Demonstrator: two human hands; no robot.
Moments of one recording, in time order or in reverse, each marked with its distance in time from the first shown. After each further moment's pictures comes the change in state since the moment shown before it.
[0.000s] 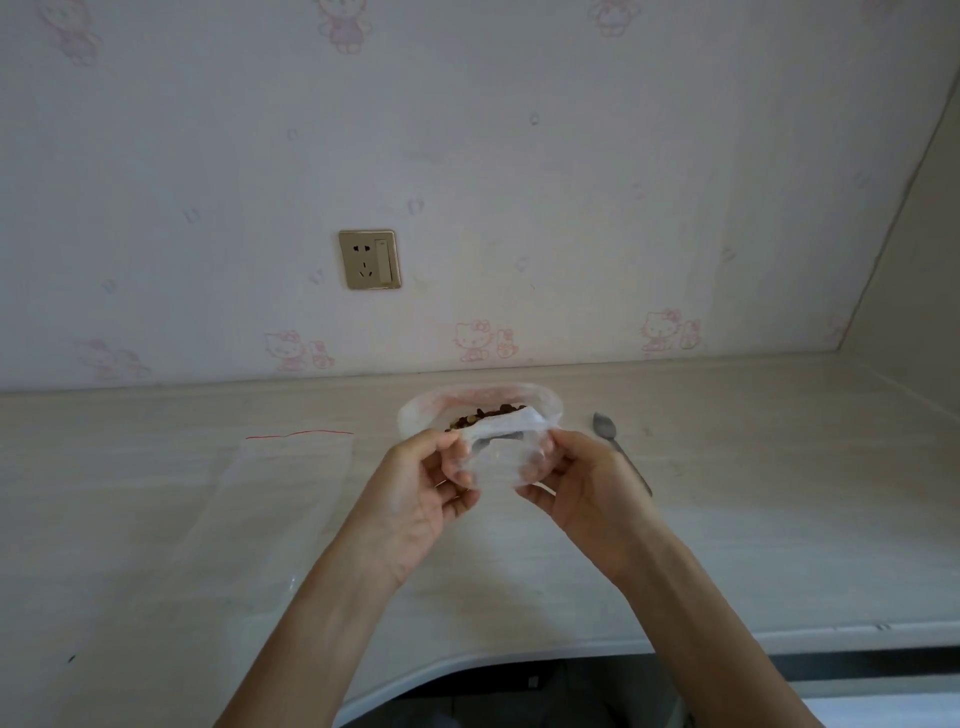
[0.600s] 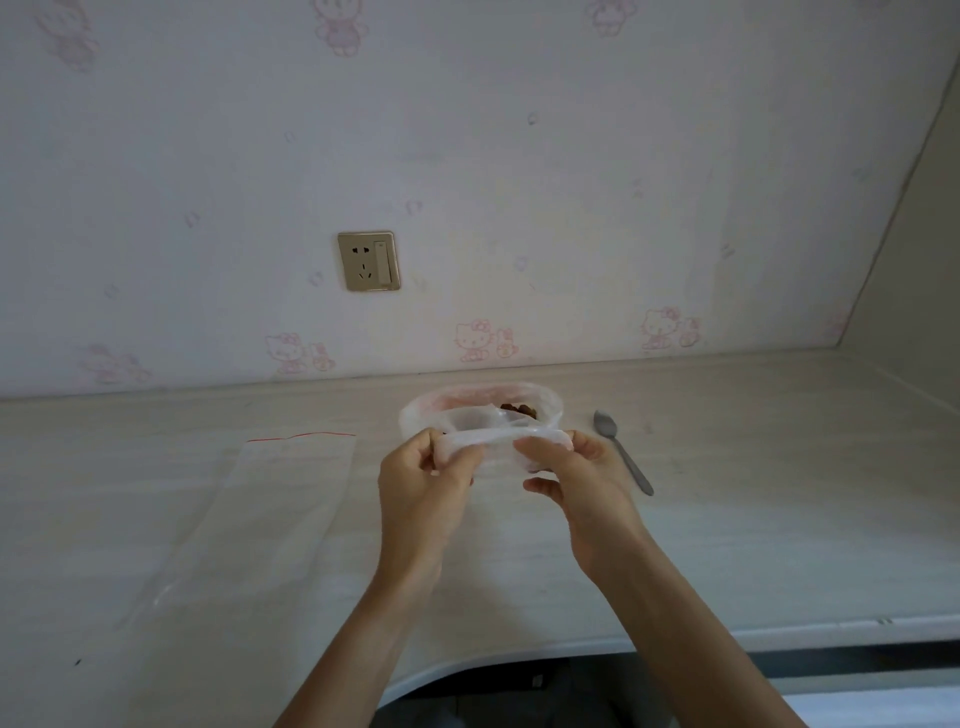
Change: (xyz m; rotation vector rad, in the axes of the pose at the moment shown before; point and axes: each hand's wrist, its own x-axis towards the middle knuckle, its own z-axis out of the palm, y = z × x) left_hand 0.008 -0.031 -0.001 0.587 0.280 0.595; right_hand -0.002 0.009 0.014 -0.394 0.279 -0.165
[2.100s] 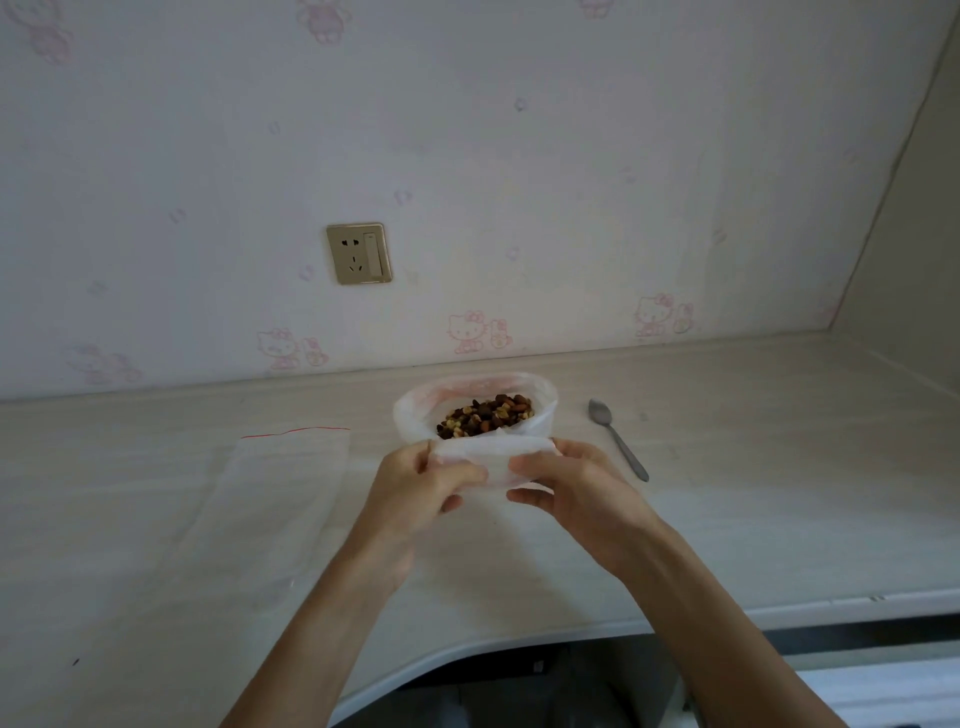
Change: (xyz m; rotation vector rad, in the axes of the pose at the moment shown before) left_hand 0.005 0.004 -0.022 -0.004 -0.303 -0.327; right_hand 0.003 0.007 -0.021 0.061 -0.381 0.115
